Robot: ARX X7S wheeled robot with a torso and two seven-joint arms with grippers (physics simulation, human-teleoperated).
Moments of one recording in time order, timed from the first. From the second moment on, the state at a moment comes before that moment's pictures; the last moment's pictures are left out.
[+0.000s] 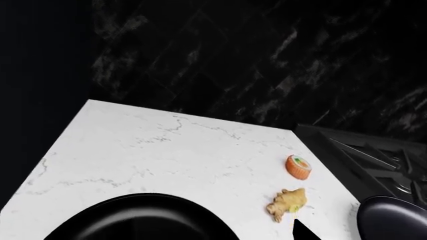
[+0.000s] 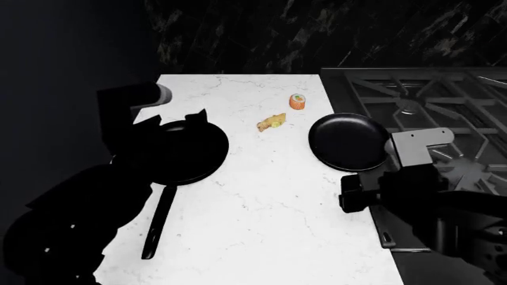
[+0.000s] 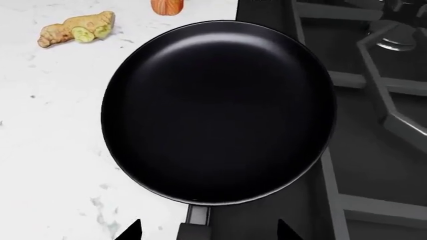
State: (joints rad) left arm -0.72 -0.17 -0.05 0.28 -0.68 -1.08 -0.24; right arm 0.71 0.64 -0.18 -0.17 1.06 1.24 0.40
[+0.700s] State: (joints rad) left arm -0.72 -0.18 -0.04 0.29 -0.71 -1.09 -0.27; right arm 0.67 0.63 -0.18 -0.21 1.11 1.20 0.42
